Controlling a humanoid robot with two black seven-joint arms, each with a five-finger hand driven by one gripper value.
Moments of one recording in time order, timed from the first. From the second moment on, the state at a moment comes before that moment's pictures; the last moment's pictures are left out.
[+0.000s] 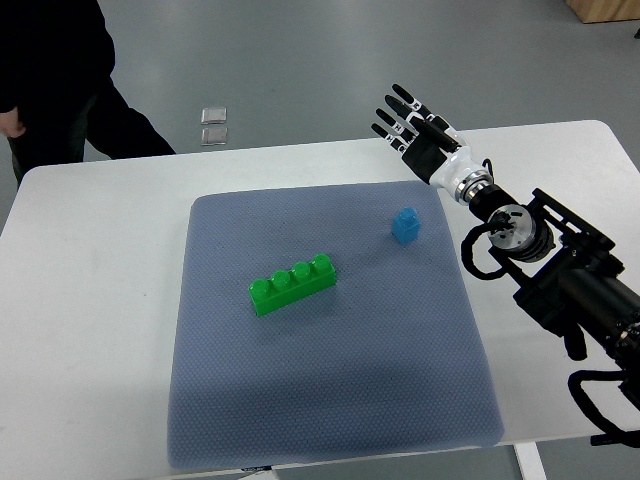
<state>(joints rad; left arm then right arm) -0.05 0.00 -0.10 -0.25 0.07 -0.04 0.17 0.77 -0.04 0.96 0.62 -0.07 0.28 0.11</state>
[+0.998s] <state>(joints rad) -0.06 0.00 -0.10 -0.25 0.07 -0.04 0.17 1.23 -0.38 0.36 0.83 -0.72 0.57 0.01</state>
